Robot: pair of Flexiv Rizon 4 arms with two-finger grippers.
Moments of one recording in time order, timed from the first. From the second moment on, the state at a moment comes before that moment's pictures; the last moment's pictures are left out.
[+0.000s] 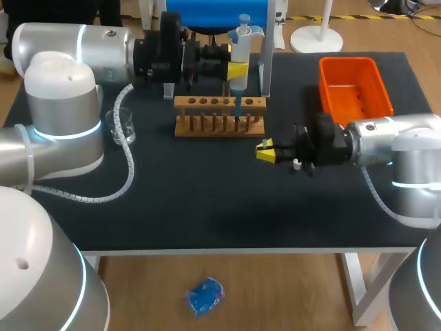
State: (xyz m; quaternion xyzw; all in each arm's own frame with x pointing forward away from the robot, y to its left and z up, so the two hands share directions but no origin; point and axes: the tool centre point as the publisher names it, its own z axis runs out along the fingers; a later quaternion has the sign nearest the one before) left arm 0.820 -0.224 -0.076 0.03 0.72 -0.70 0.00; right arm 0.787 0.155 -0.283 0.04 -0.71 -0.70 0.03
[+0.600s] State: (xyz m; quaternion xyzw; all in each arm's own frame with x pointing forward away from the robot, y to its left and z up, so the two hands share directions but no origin) left arm 0.820 -0.224 -0.076 0.03 0.72 -0.70 0.00; right arm 0.798 0.180 -0.284 0.04 -0.71 -0.70 0.03
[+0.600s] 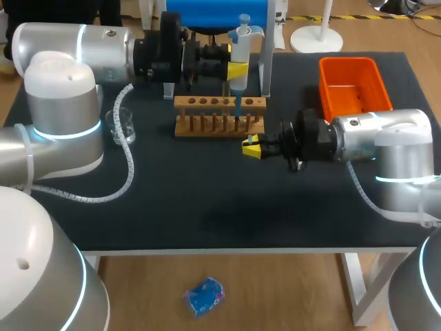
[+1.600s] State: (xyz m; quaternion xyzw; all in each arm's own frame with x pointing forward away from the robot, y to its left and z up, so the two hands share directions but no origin) left arm 0.820 -0.224 -0.076 0.03 0.72 -0.70 0.00; right arm 0.820 0.201 -0.282 0.03 -0.68 -0.73 0.03
